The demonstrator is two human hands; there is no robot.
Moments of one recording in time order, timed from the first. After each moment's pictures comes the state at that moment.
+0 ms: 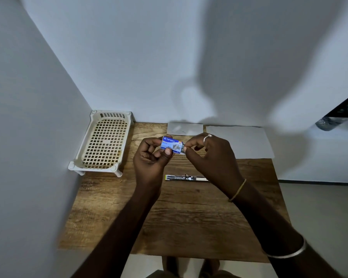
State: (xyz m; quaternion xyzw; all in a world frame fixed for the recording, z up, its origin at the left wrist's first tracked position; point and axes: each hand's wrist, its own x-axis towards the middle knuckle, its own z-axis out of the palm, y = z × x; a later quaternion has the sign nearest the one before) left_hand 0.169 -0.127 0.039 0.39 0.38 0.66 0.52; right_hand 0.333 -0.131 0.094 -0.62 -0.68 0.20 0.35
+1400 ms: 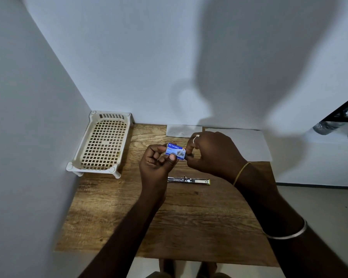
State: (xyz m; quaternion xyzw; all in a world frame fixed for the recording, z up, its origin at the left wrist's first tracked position) left_hand 0.181 -0.130 0.025 0.35 0.39 0.65 0.55; right_hand 0.342 -0.105 0.114 -0.57 -0.81 0.08 0.08
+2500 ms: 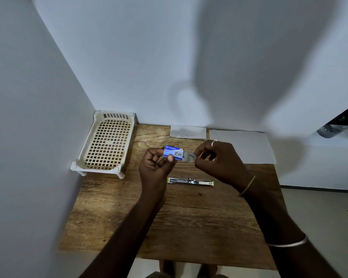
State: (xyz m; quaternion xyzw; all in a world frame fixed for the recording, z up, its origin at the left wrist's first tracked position) left_hand 0.167 -0.130 0.018 0.31 0.42 0.65 0.55; right_hand 0.354 -0.109 0.073 -0.57 -0.72 0.28 0.28
